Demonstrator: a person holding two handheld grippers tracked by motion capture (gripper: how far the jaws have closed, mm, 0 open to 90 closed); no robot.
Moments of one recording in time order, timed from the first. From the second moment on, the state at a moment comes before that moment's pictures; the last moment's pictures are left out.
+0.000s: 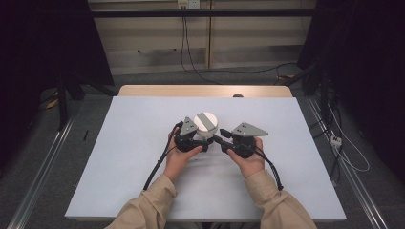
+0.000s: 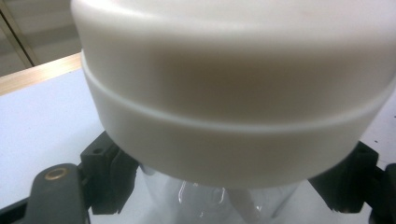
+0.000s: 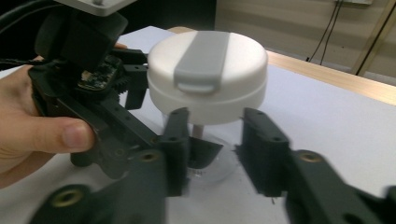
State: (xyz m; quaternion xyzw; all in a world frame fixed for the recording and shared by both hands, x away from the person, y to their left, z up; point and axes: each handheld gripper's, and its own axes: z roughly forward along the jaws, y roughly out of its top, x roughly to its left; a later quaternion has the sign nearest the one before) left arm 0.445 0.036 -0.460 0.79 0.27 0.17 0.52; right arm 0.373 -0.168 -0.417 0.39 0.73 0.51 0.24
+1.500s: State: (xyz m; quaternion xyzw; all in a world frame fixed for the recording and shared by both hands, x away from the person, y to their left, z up) left arm 0.445 0.036 -0.460 0.79 0.26 0.17 0.52; right arm 0.376 -0.156 -0.408 0.38 0.73 0.51 0.23
